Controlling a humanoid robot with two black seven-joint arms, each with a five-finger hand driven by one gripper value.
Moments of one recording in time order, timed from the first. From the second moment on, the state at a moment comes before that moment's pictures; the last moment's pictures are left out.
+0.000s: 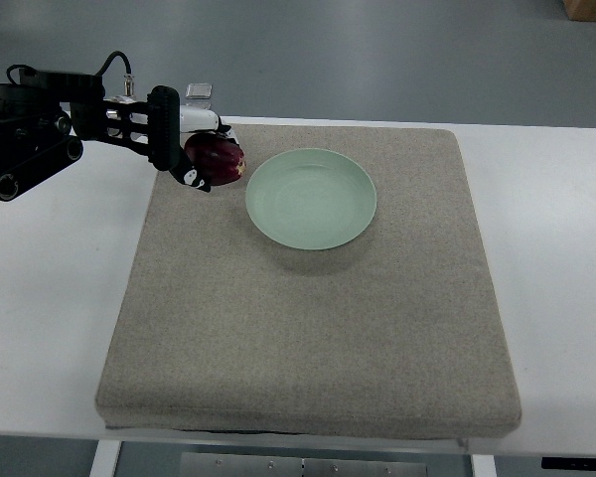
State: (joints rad) left arm -1.27 0.46 0.00 -0.75 1.32 -0.24 -0.35; right arm -0.01 0.00 -0.03 0.11 0.02 0.18 -0.04
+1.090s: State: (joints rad) left arm -1.20 0.25 -0.03 -0.74 1.32 -0.10 -0.34; right arm -0.01 0.00 -0.03 0.11 0.02 0.18 -0.04
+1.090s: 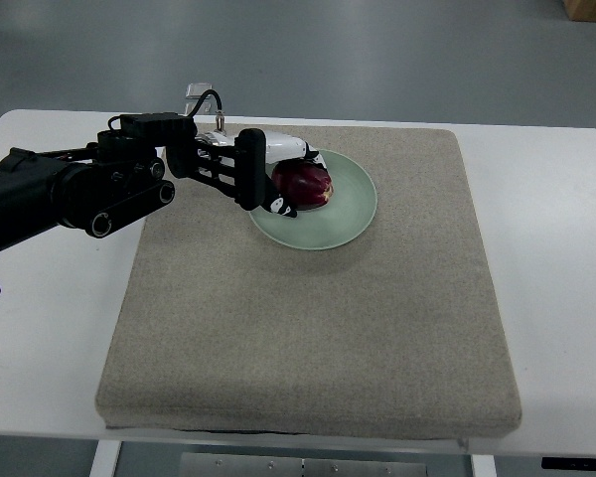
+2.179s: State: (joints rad) left arm -1.18 0.25 -0.03 -0.72 1.31 -0.08 -0.35; right arm -0.01 0.00 -0.03 0.11 0.02 0.18 -0.04
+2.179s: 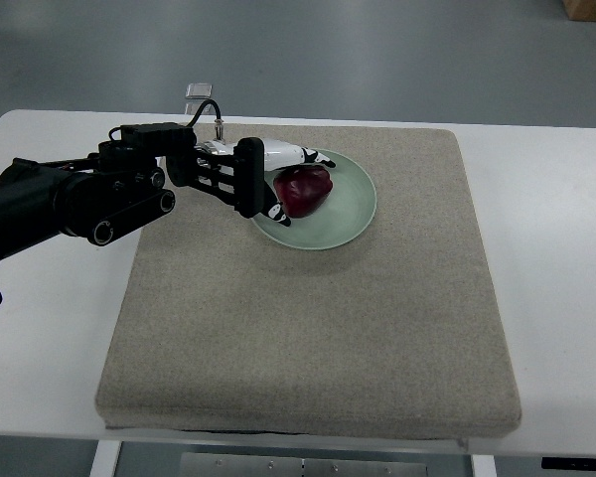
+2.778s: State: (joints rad) left arm -1.19 0.25 -0.04 -0.57 1.15 -0.03 -0.35; right arm -0.01 0.00 -0.03 0.11 0.02 0.18 -0.04
